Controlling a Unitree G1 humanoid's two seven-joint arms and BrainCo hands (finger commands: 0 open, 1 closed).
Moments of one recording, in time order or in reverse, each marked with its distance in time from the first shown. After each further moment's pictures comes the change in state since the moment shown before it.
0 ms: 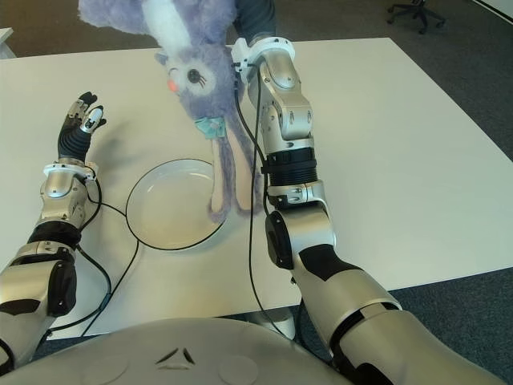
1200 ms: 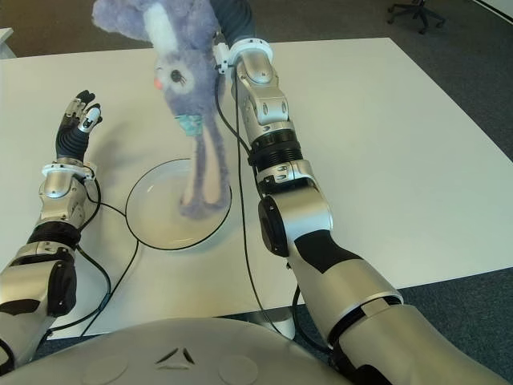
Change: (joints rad) left arm 0.002 -0.001 0.009 0.000 0.000 -0.023 0.000; right arm -0.139 0.020 0.006 0.371 -0.121 -0.176 -0.038
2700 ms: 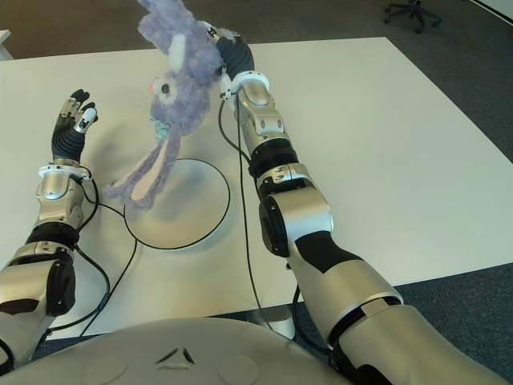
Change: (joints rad) left arm -0.004 0.006 0.011 0.027 -0.010 -0.041 0.000; right arm -0.003 0.002 -0.027 0.274 0.004 -0.068 0.023
